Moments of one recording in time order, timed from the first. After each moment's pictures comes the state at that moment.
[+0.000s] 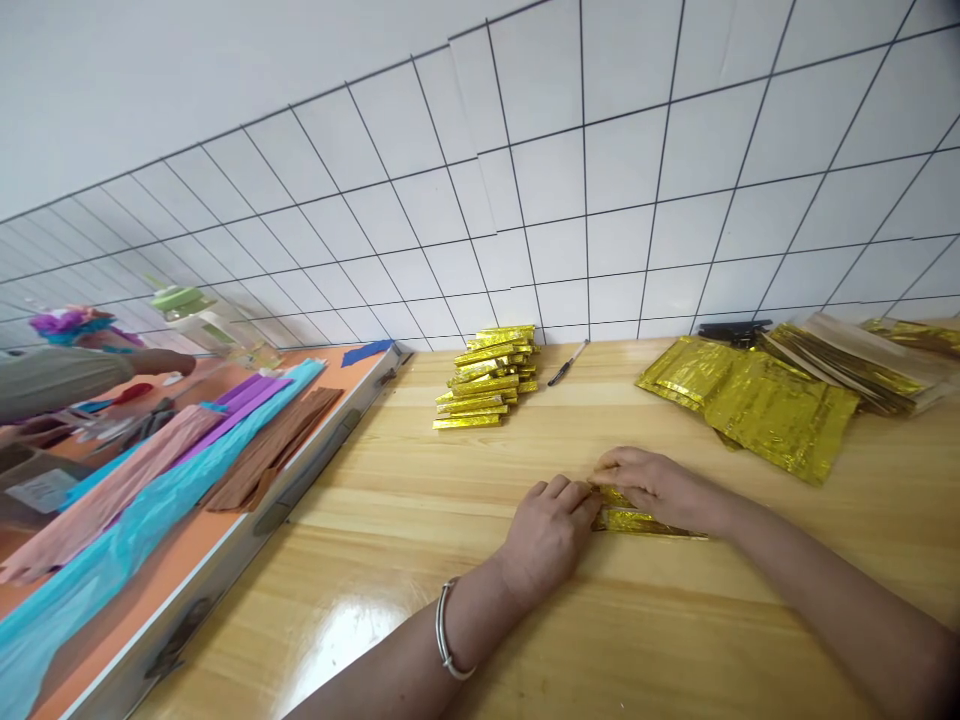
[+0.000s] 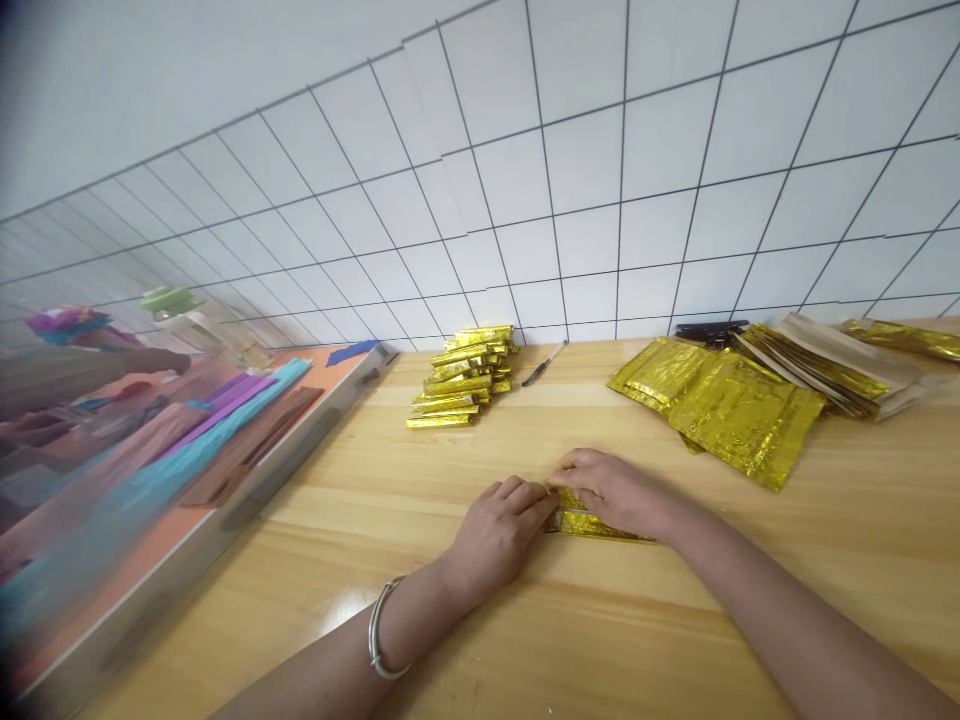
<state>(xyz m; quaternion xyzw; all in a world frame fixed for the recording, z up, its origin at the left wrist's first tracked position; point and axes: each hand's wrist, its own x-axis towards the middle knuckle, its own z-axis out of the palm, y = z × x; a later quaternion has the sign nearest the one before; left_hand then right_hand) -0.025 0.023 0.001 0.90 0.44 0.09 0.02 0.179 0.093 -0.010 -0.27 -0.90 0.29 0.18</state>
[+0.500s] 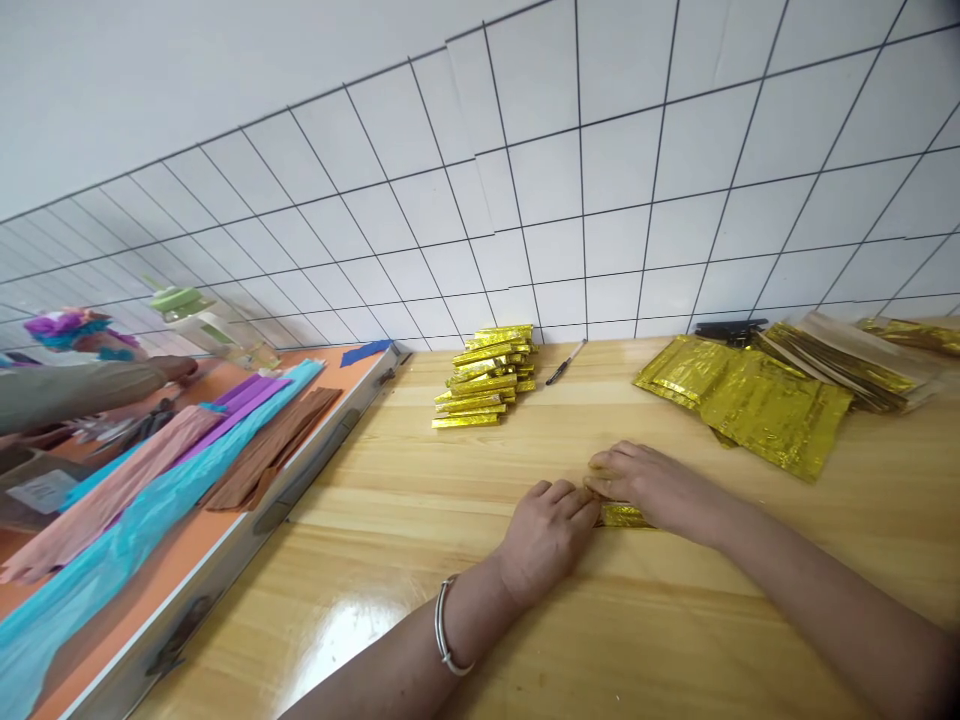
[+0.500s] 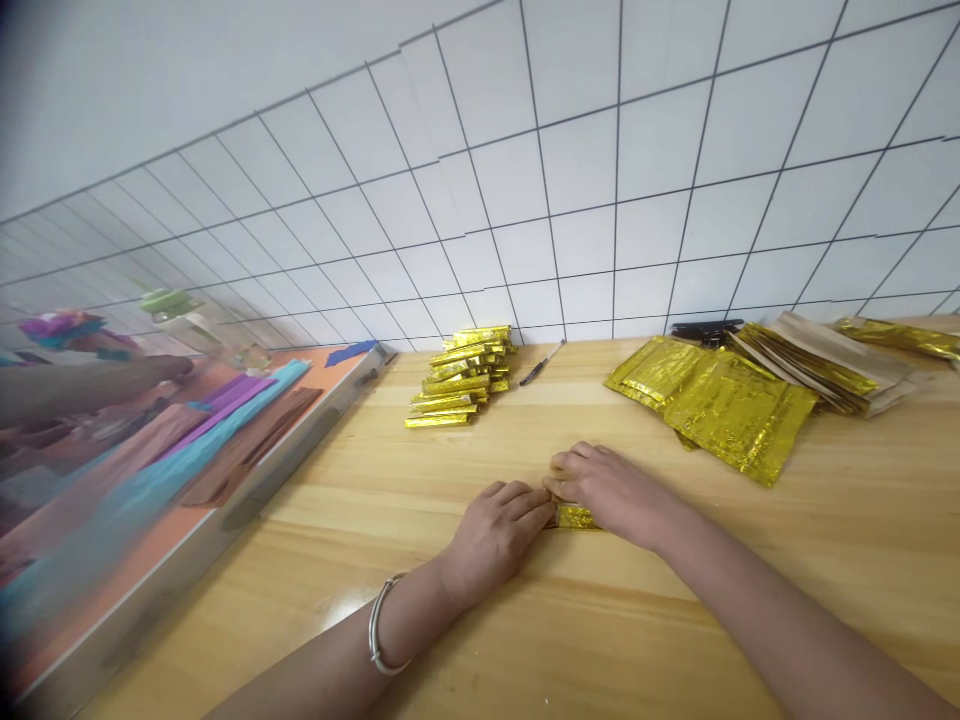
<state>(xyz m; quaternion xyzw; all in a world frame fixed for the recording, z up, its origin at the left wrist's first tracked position) -0.027 0.021 0.000 0.92 0.39 0.10 0.00 0.174 0.087 0.000 -0.24 -0.96 0.11 0.11</state>
